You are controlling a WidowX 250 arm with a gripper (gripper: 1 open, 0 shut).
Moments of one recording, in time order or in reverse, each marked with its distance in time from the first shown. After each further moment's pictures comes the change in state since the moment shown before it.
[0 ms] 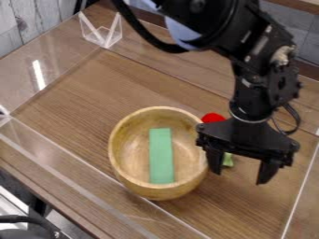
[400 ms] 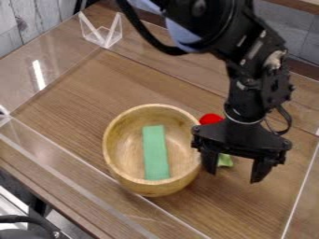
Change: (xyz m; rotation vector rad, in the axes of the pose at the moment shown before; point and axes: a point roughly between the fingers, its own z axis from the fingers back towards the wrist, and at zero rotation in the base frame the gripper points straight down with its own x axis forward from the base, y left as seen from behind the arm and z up) arm 0.005 0.006 -0.008 0.017 0.002 0.060
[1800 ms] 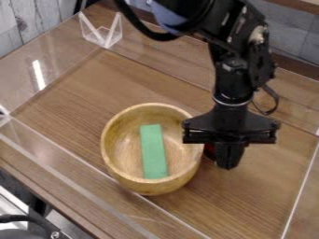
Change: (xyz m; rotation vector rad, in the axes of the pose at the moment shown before) arm 0.007 0.010 0.007 -0.035 0.061 0.165
